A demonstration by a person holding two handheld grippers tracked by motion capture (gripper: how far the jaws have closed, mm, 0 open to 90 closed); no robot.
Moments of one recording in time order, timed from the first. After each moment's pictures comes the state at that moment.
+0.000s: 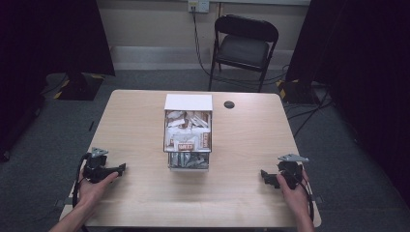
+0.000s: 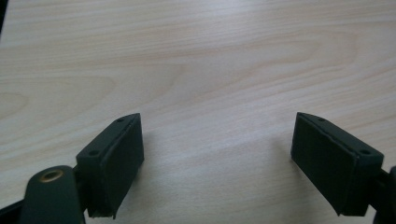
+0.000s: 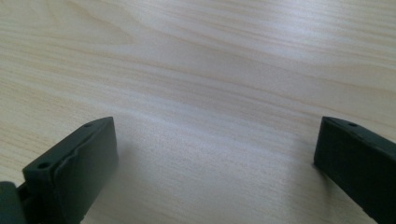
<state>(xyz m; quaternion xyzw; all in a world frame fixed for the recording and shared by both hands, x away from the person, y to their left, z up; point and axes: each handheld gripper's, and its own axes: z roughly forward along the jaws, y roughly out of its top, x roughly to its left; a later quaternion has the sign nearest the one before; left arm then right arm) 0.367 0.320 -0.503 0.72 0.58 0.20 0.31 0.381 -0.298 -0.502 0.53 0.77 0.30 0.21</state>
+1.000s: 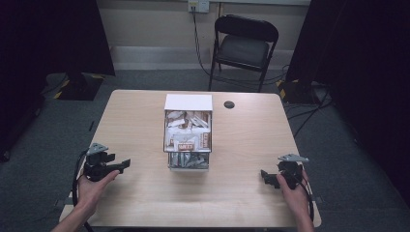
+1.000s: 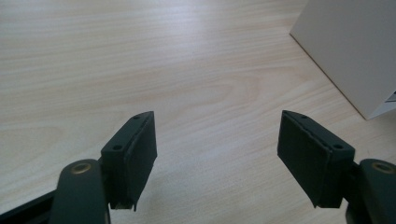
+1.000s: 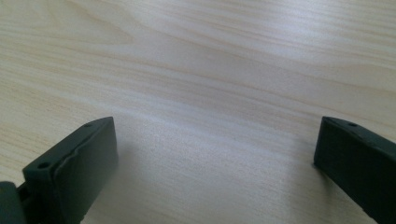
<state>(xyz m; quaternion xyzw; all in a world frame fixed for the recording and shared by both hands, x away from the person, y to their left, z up) 0.360 0.310 -0.470 0.72 0.54 0.16 0.39 0.381 -0.298 -0.502 0.53 0.77 0.30 0.21</state>
